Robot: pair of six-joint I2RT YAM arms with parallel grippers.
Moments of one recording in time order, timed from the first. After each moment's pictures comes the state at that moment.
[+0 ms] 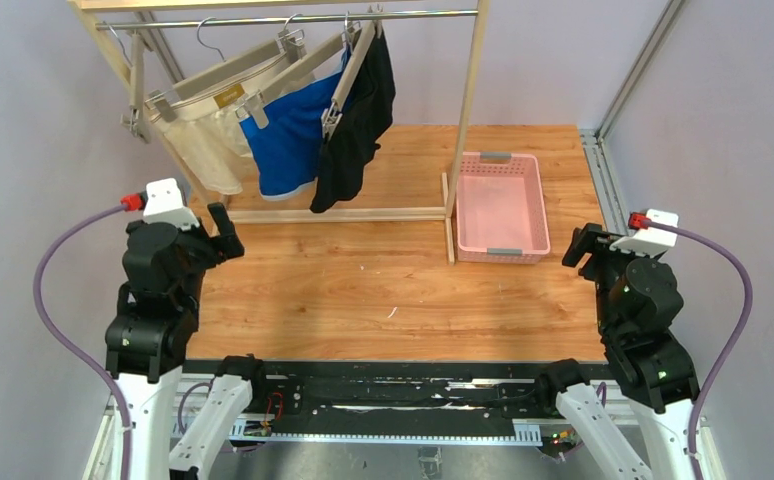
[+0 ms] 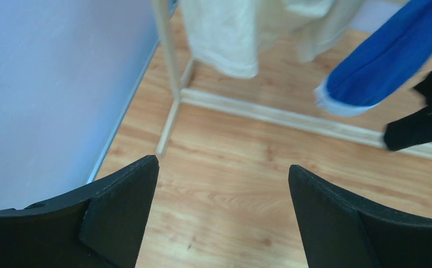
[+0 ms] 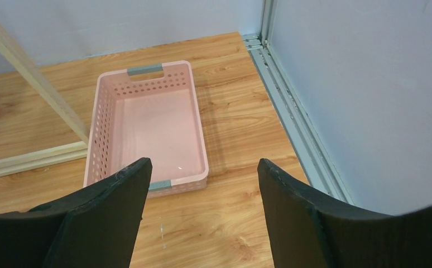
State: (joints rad) left arm -0.10 0.59 1.12 -0.84 -0.38 -0.15; right arm 0.27 0.44 0.94 -0.62 0.50 0.10
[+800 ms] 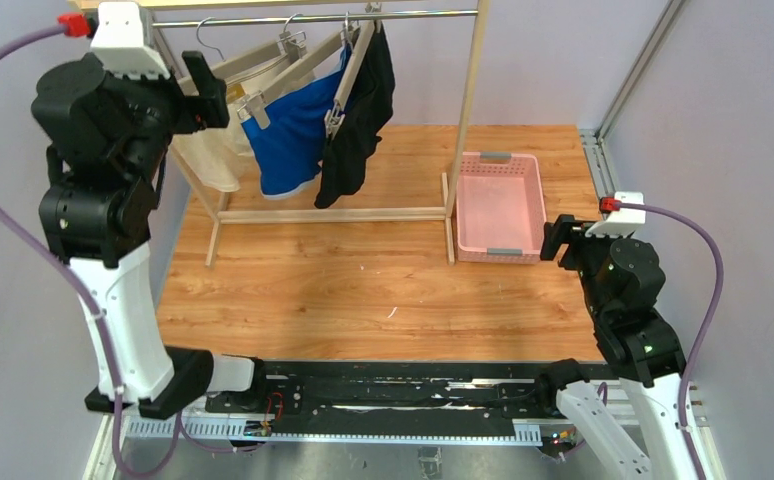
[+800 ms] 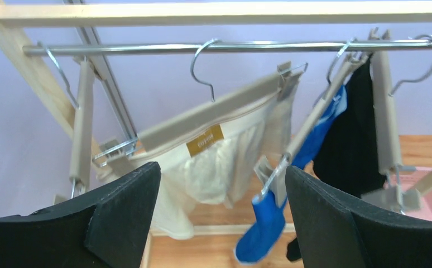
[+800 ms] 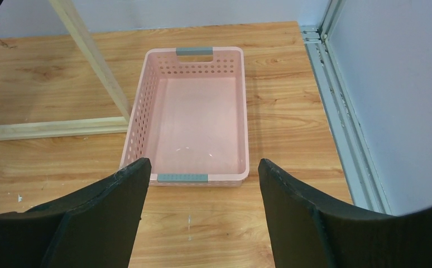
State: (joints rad) left arm -0.10 1.30 2.26 -0.96 -0.09 -0.03; right arm 0.27 0.53 0.92 -0.56 0.29 0.09
